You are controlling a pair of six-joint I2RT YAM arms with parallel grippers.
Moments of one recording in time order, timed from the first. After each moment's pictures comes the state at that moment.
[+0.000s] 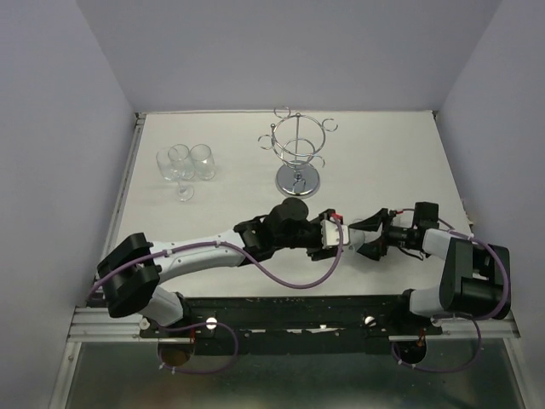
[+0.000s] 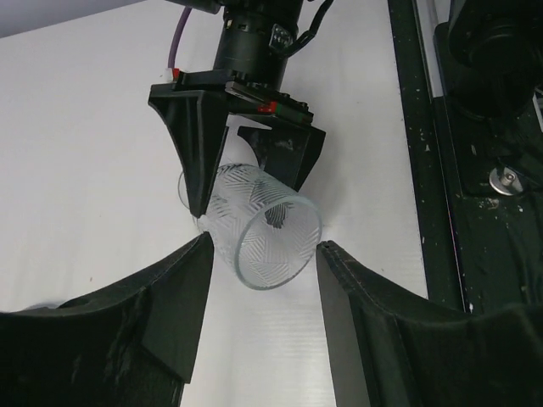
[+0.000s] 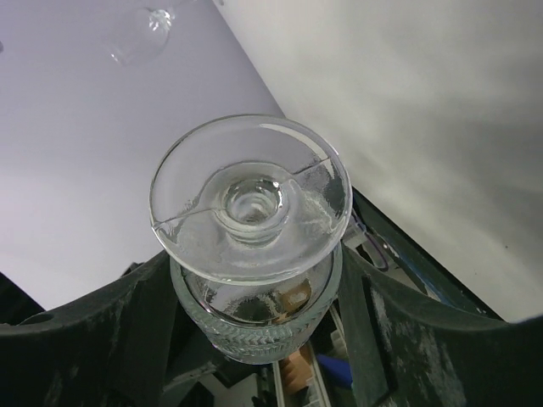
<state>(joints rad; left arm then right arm) -1.09 1.44 0.95 0.18 0.36 0.37 -0.22 1.38 0.42 -0.20 -1.20 0.88</state>
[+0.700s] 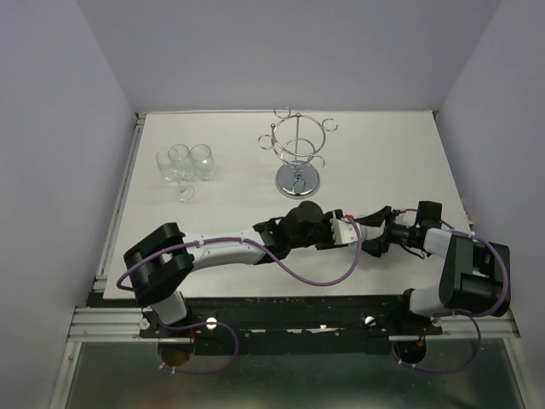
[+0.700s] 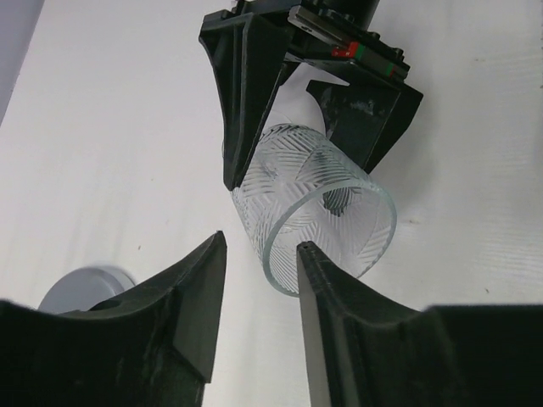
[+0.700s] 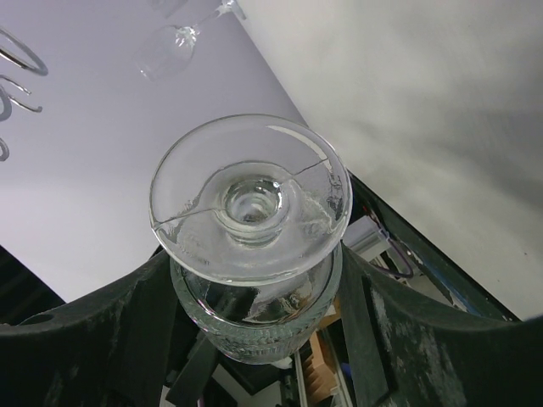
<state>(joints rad) -1.12 1.63 0.99 0.29 0.12 0.44 -0.26 1.41 0.42 -0.12 -1.22 0.98</state>
